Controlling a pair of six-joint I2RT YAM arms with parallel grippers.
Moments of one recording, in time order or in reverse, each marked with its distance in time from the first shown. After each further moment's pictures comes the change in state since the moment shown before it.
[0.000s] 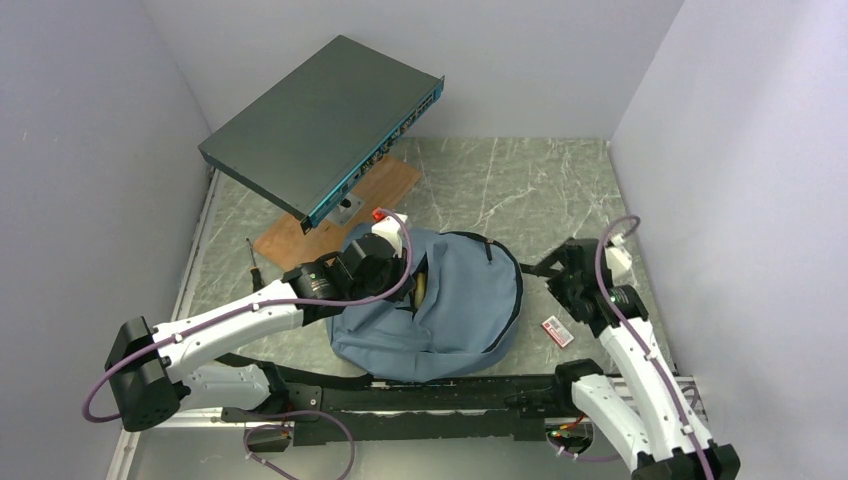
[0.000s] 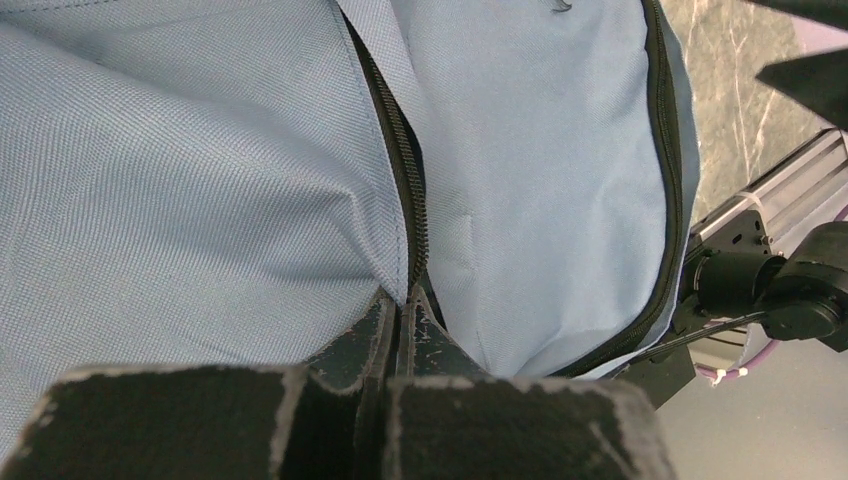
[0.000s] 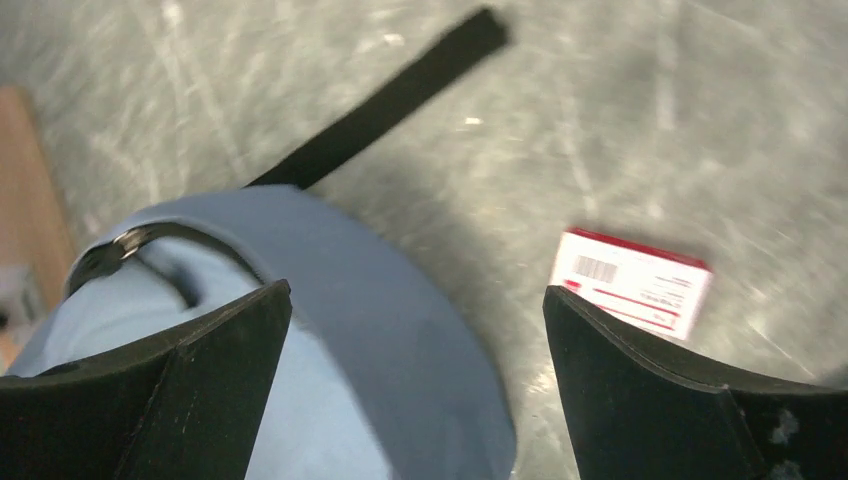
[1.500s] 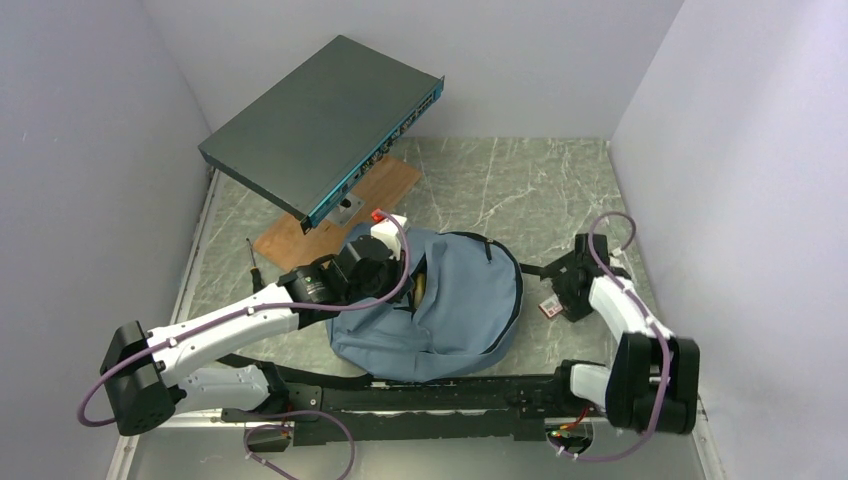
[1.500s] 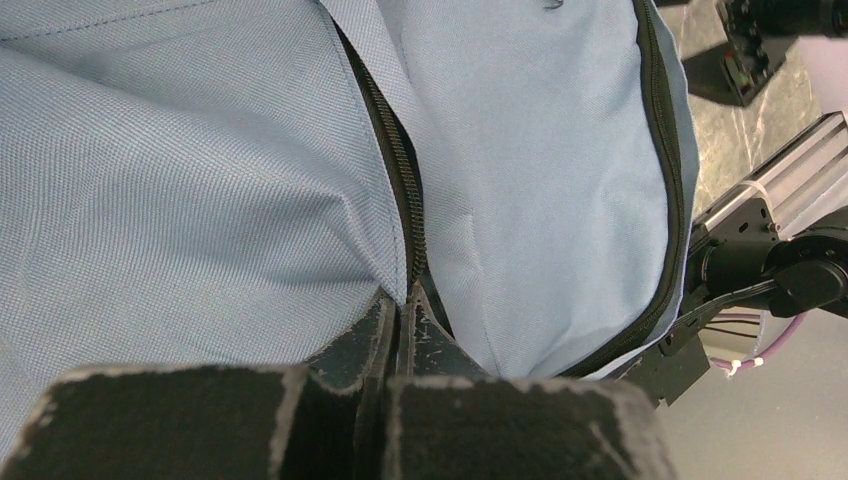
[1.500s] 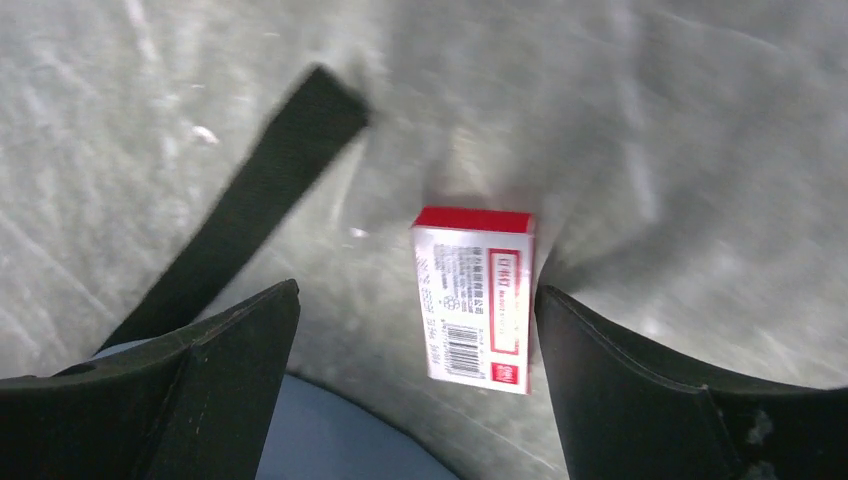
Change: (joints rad) left arm 0.000 -0.031 -0.027 0.029 0.009 0.054; right arm -0.340 0.375 -0.175 0.248 -0.149 0.028
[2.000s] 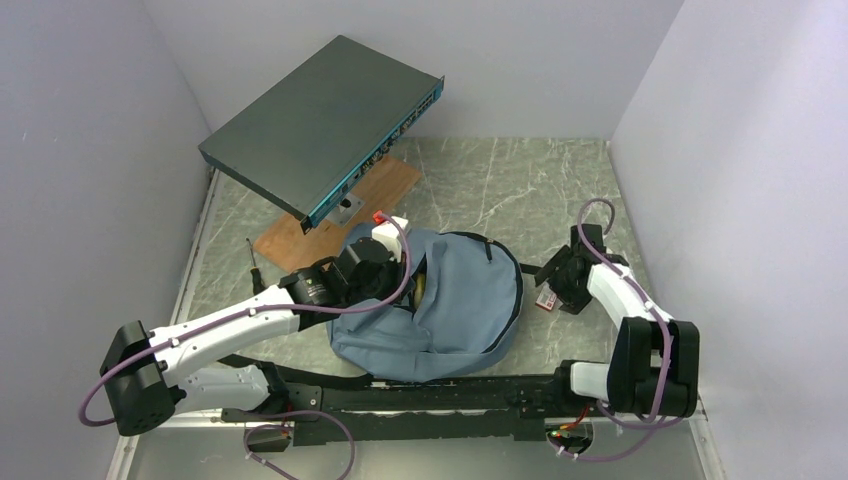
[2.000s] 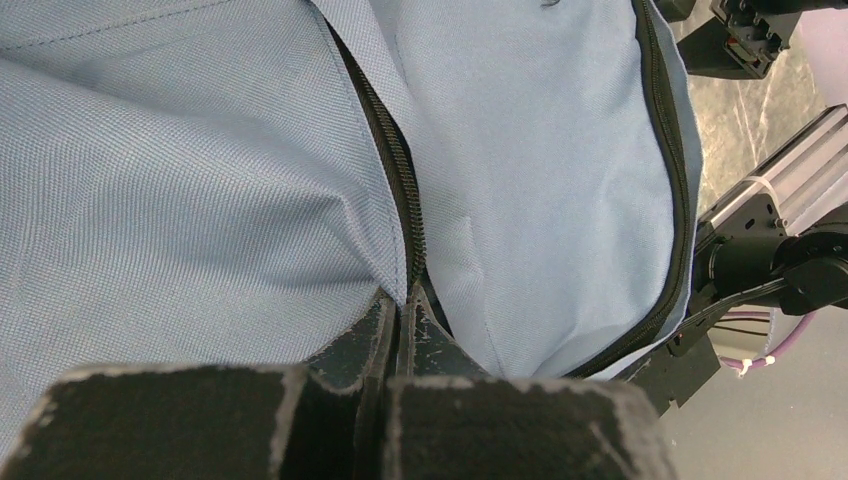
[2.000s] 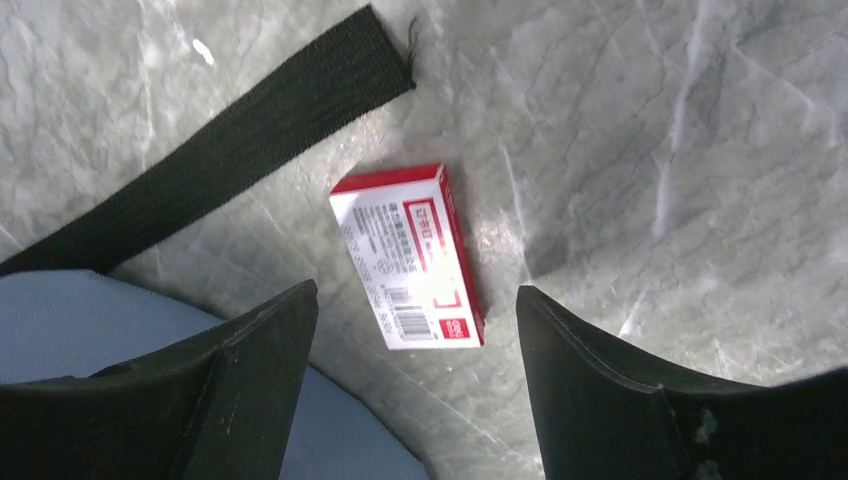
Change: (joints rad) left arm 0.000 -0.001 -0.029 0.044 0.003 0.024; right arm 0.021 0.129 0.108 -0.028 -0.079 -0.263
